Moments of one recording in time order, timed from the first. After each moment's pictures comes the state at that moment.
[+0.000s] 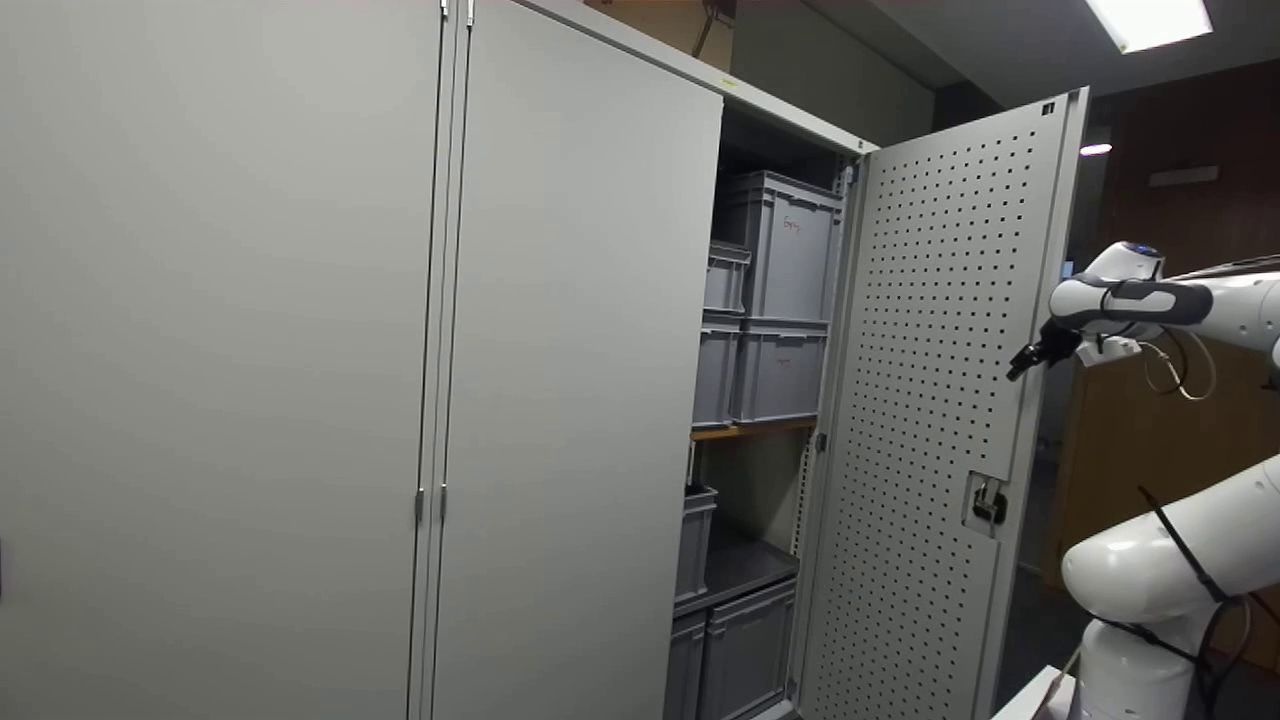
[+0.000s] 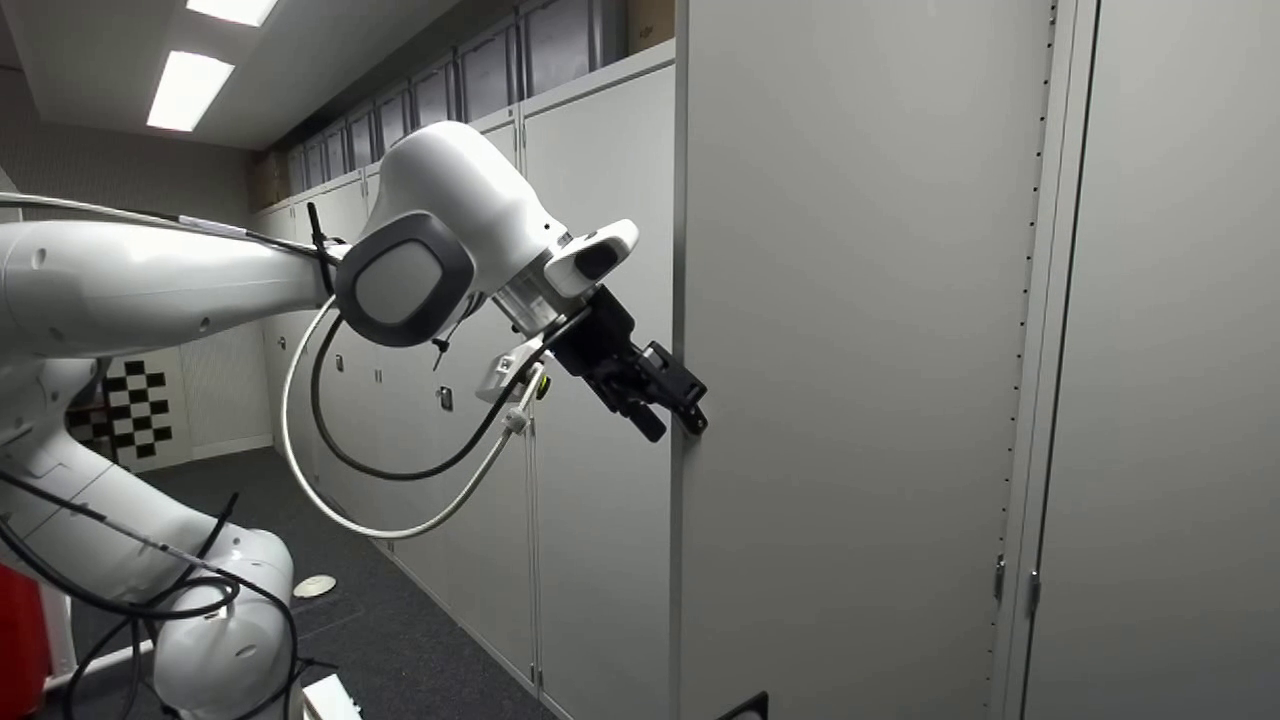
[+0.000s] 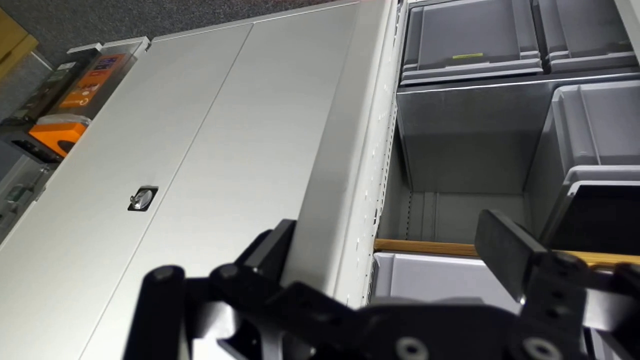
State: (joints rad) arm -0.25 -0.72 -0.56 -2.20 -0.26 2.27 -0.50
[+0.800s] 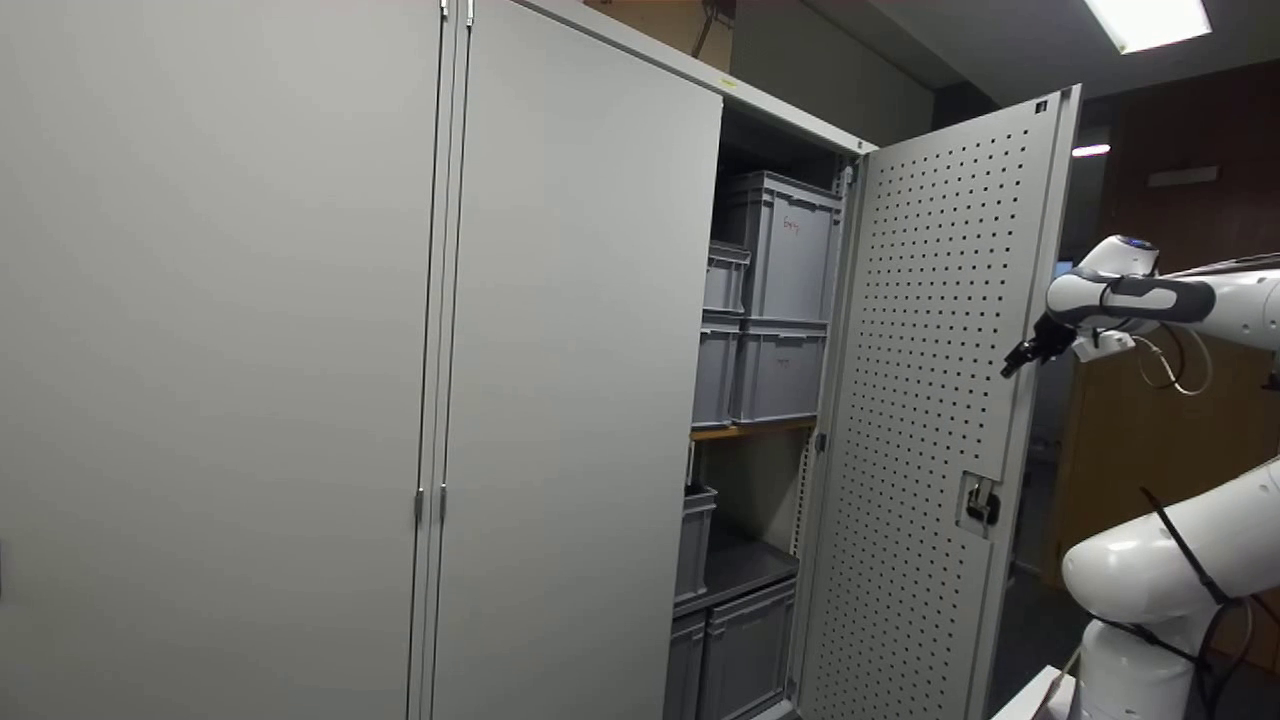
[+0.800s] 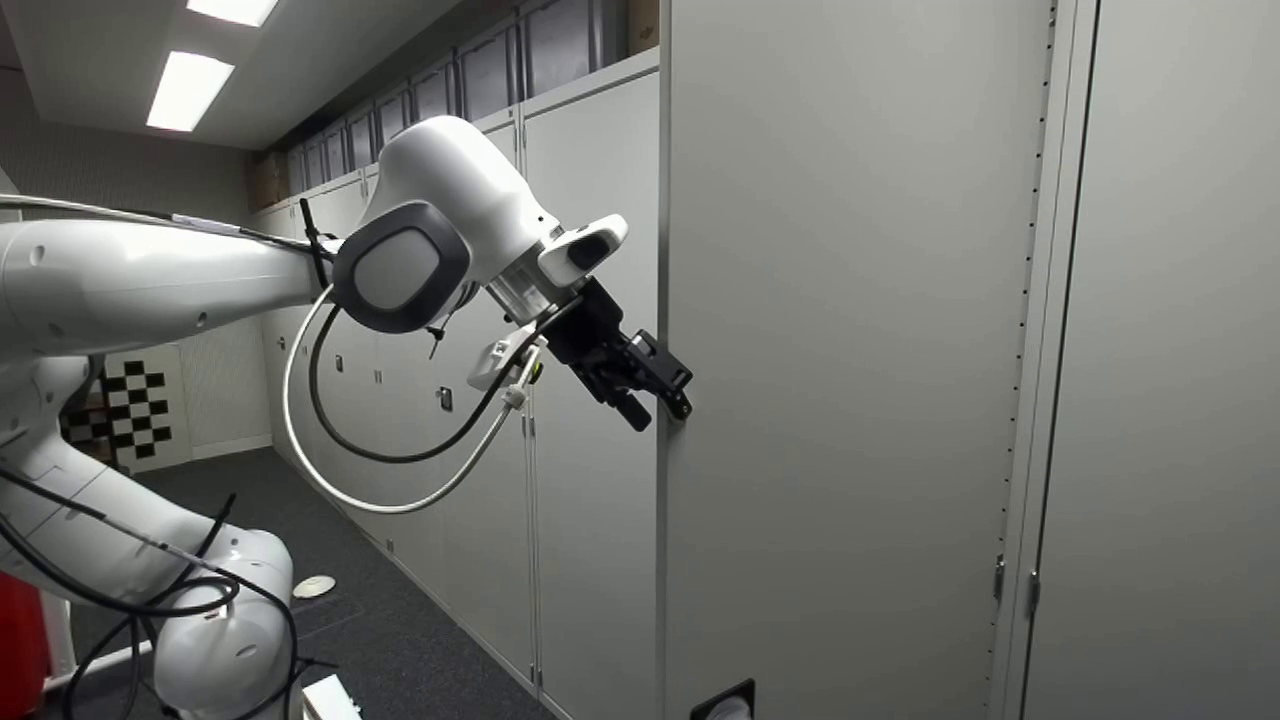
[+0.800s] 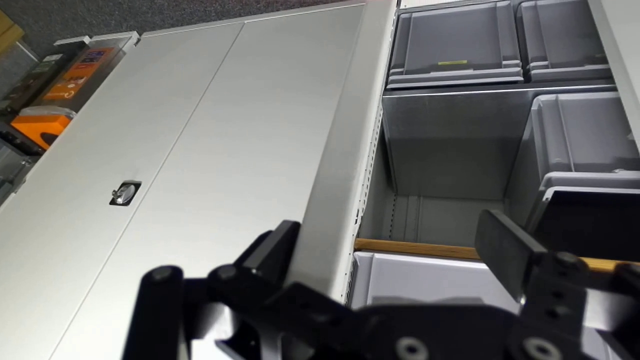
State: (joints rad) arm -0.25 -0.74 -0.52 -2.20 -0.26 2.23 -0.50
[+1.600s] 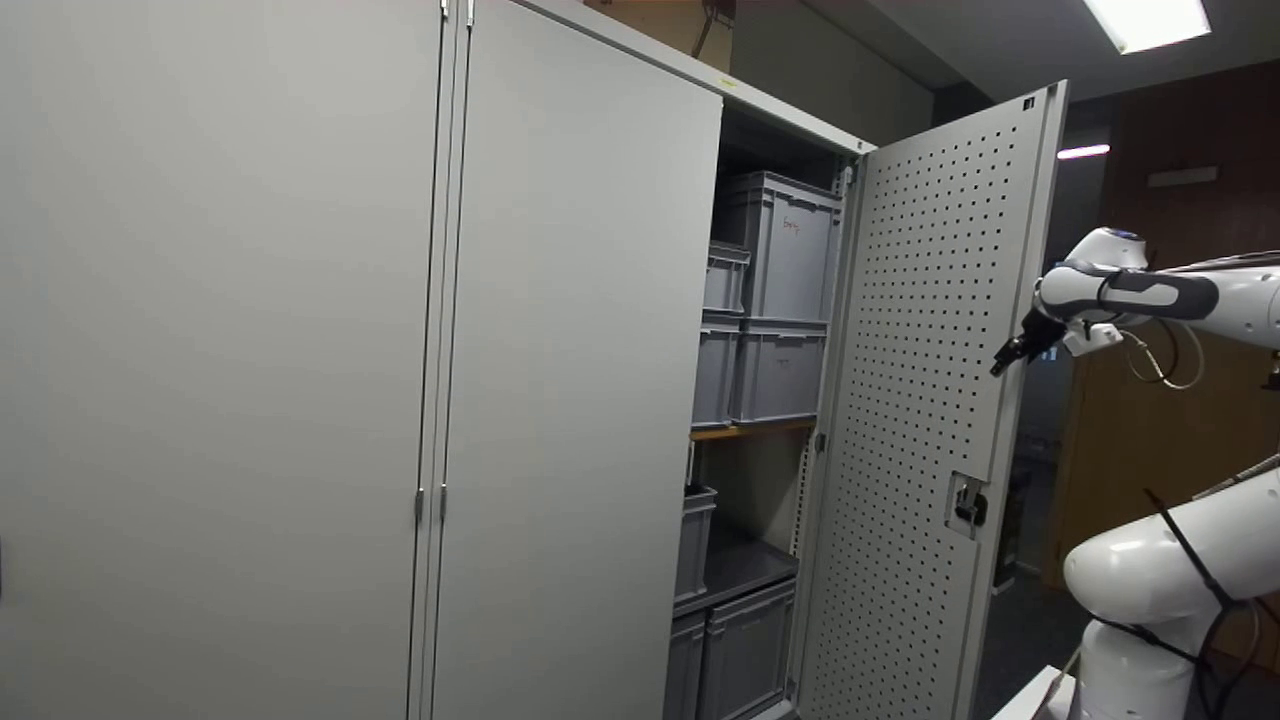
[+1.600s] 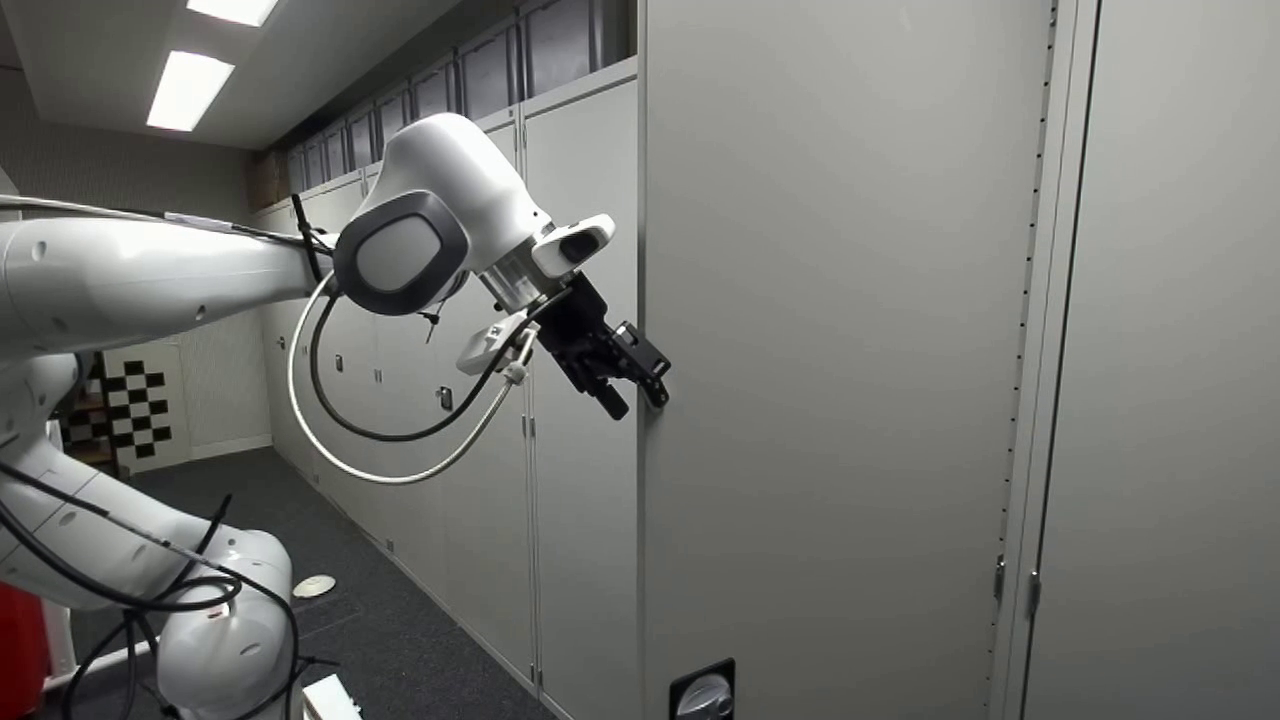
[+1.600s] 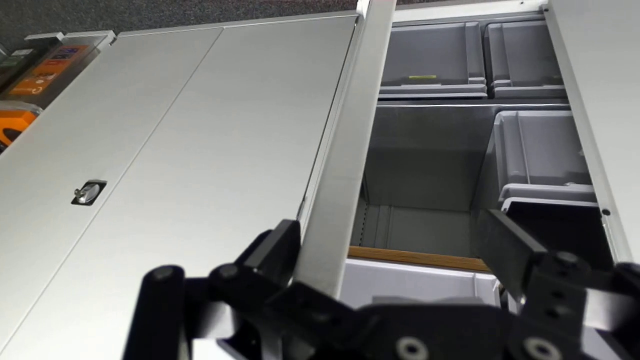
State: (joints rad) arm -0.22 -0.77 -0.46 -2.21 -0.26 2.14 -0.48
